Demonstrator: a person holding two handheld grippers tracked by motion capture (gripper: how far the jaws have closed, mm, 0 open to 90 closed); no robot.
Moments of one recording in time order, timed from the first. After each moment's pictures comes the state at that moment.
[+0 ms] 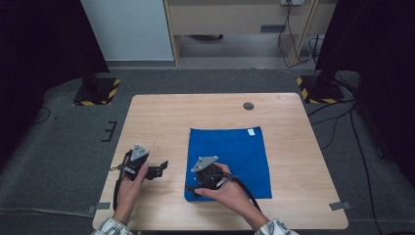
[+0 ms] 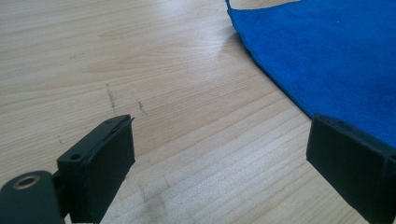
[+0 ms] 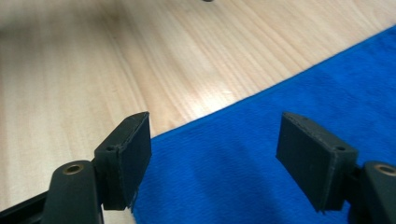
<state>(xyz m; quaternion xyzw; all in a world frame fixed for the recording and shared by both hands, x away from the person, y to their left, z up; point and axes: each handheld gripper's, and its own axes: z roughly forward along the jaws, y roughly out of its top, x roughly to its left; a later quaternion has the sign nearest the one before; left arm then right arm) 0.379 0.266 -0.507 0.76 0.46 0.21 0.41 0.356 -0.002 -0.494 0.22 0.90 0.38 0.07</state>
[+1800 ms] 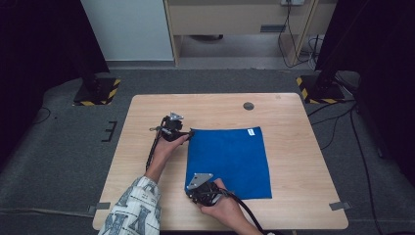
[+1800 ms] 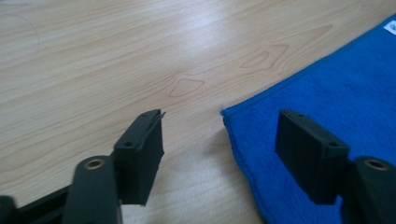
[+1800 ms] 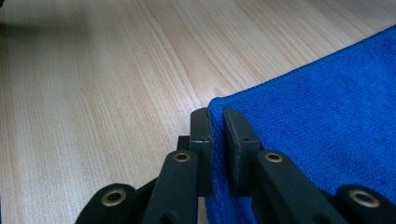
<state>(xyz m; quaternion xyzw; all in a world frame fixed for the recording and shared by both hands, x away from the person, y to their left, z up) 0.524 0.177 -0.514 0.78 0.46 0.17 0.39 0.322 0.008 -0.525 0.21 0.90 0.37 0.08</state>
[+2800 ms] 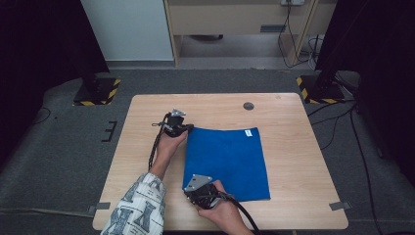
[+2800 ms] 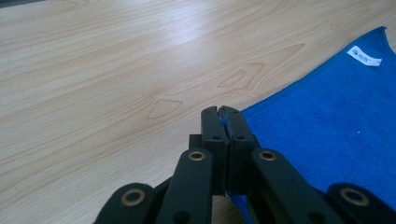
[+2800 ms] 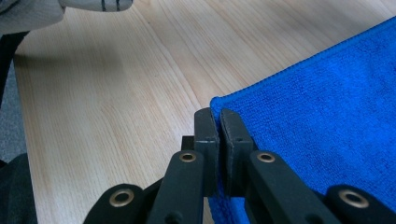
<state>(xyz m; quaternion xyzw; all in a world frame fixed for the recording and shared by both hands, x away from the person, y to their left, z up) 0.529 0.174 -0.499 0.78 0.45 0.14 0.41 0.307 0.013 -0.506 0.22 0.89 0.38 0.11</state>
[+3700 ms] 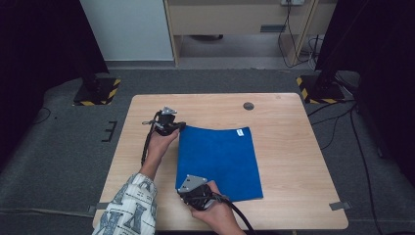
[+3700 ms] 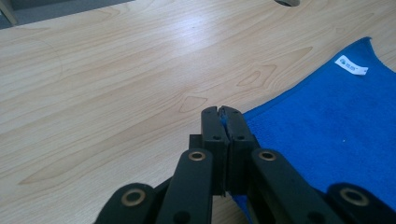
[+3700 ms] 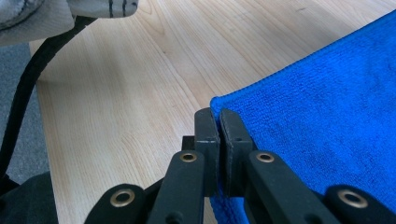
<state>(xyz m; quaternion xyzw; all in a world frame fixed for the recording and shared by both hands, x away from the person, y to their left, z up) 0.523 0.200 -0.482 0.78 0.44 0.15 0.41 0.300 0.029 -0.496 0.21 0.88 0.40 0.11</state>
